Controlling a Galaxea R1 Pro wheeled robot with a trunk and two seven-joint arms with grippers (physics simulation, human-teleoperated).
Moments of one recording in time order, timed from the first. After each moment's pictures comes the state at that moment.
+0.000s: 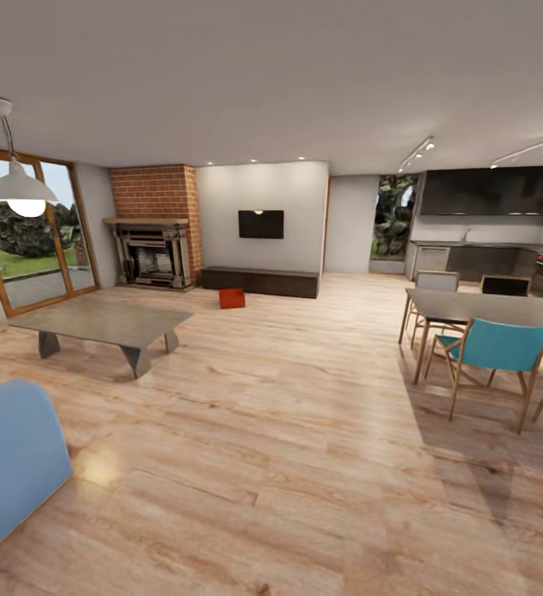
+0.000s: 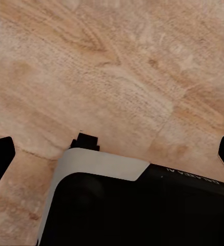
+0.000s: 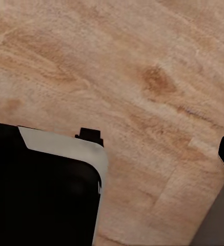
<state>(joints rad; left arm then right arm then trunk) -0.23 0.02 -0.23 0.00 0.52 -0.04 0.00 -0.18 -0.03 0.17 0.03 0.04 -0.14 -0.03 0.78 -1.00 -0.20</state>
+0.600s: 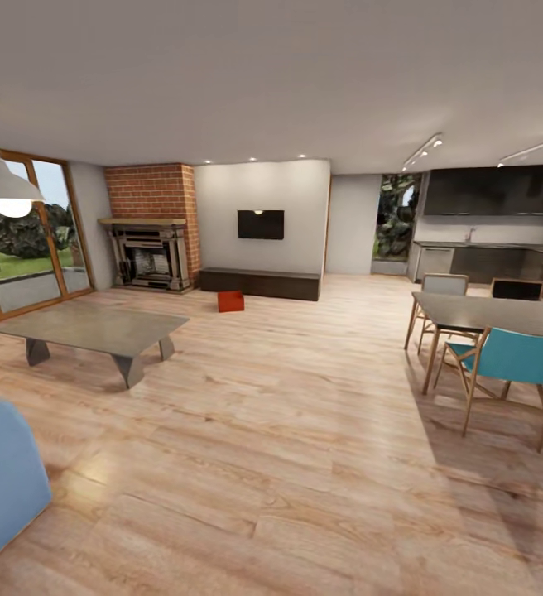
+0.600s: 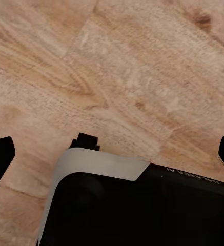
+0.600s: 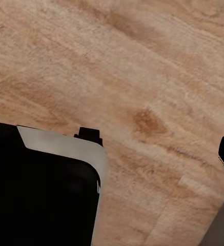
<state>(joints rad) -0.23 0.02 -0.23 0.00 0.52 -0.04 0.00 -0.18 -0.04 0.17 0.03 0.04 -0.14 -0.02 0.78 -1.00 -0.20</state>
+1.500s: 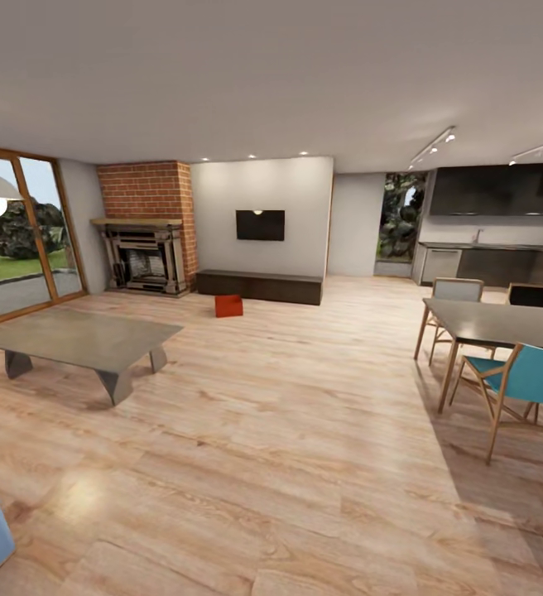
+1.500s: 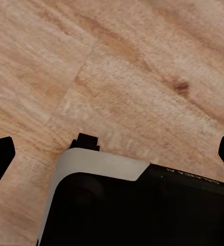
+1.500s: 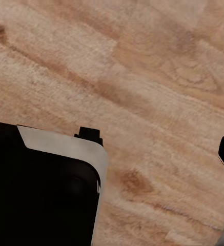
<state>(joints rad) -0.23 0.02 -0.23 0.00 0.52 -0.04 0.00 -0.18 -0.04 0.17 0.03 0.04 -0.13 -0.02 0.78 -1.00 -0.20</state>
